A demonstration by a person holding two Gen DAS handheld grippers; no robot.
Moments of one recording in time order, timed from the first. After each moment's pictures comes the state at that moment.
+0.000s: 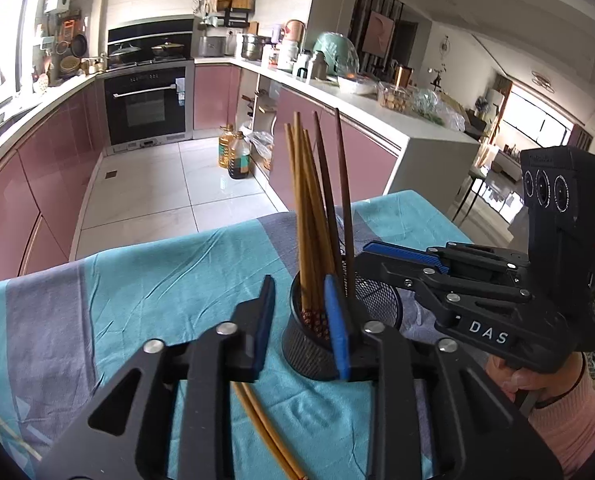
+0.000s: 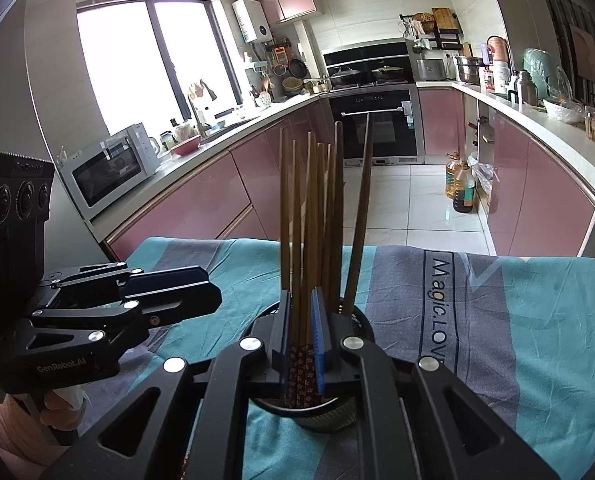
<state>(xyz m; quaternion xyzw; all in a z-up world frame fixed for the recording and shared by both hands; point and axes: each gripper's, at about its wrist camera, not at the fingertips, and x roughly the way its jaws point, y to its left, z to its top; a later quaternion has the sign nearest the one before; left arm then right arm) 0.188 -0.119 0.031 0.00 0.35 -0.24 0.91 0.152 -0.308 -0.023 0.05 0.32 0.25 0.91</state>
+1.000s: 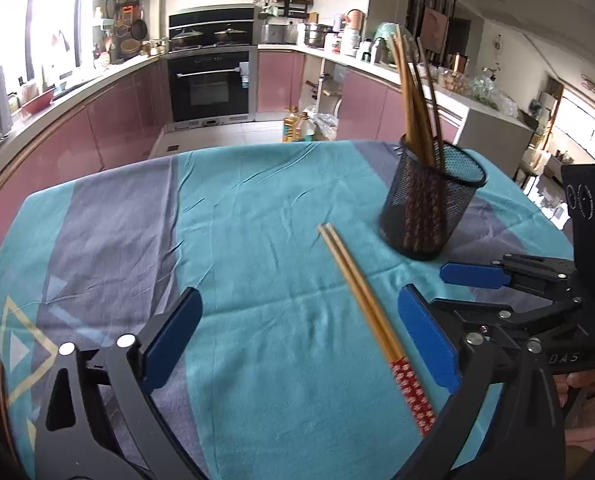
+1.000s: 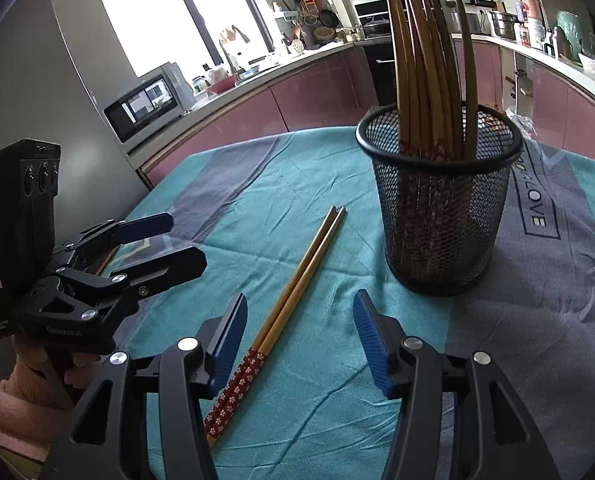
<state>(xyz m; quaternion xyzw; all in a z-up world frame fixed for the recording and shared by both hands) 0.103 -0.037 -0.063 0.01 0.36 -0.12 0.92 0.079 -0.251 -0.103 0.04 0.40 0.30 0.87</state>
